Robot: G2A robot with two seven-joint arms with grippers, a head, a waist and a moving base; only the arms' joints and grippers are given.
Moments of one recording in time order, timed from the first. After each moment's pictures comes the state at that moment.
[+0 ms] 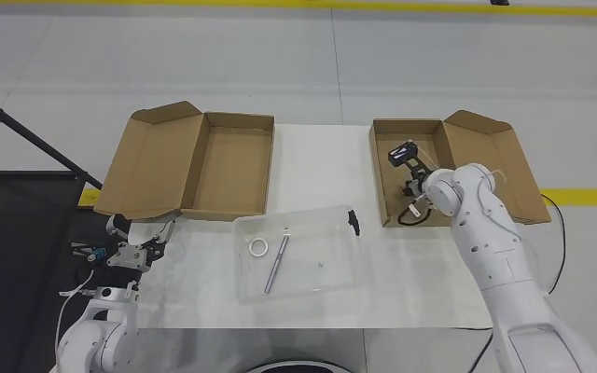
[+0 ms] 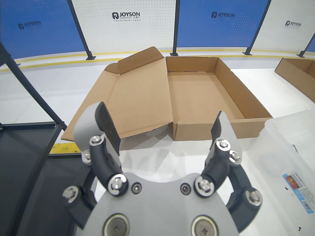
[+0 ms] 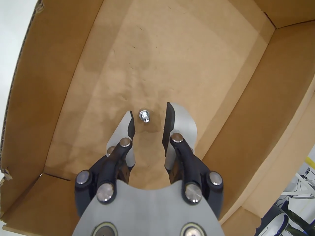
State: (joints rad) left arm 1.84 -1.16 -1.74 -1.86 1.15 -0.07 0.24; right arm -0.61 -1.21 1.11 -1.02 -1.29 -0.33 0.94
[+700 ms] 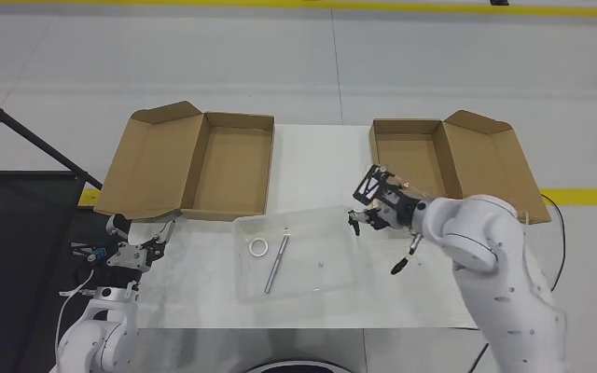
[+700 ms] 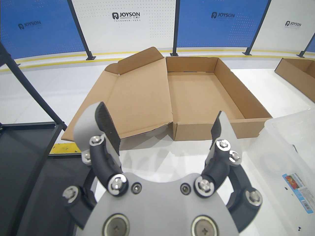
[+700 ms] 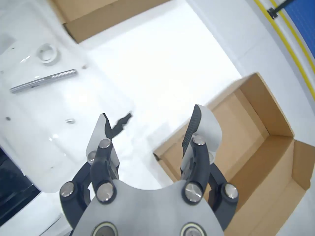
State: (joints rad) left arm 1.84 -1.16 -1.74 -1.86 1.15 -0.07 0.24; right arm -1.01 -1.14 1.24 -1.88 -0.99 -0.63 1.08
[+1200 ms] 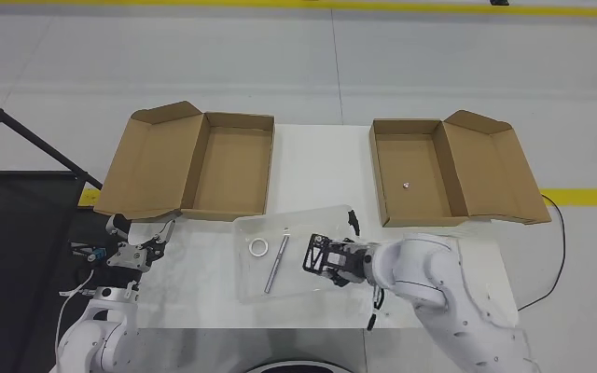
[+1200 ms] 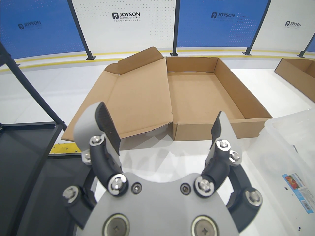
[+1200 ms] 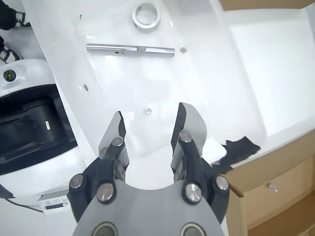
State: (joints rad) left arm 1.84 -1.16 -1.74 -1.86 1.15 -0.07 0.24; right arm -1.04 -1.13 0.97 -1.91 -1.02 -0.65 1.17
